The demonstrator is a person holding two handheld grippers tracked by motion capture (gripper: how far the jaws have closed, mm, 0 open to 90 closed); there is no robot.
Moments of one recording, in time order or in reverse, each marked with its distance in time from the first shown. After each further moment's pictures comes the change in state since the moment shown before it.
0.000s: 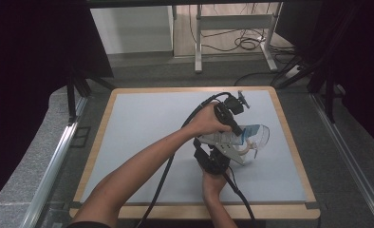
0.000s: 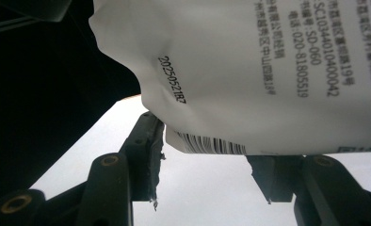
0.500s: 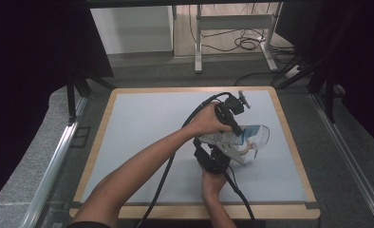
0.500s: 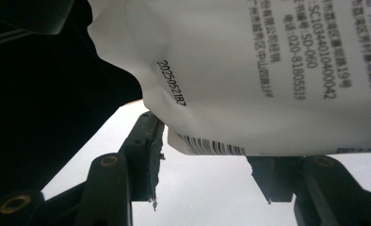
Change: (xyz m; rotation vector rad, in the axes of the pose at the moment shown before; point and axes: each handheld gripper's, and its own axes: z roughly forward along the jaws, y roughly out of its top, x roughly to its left) left arm -0.001 0.001 0.000 0.011 0.004 0.006; right arm 0.000 0.001 0.001 -0.011 0.002 0.035
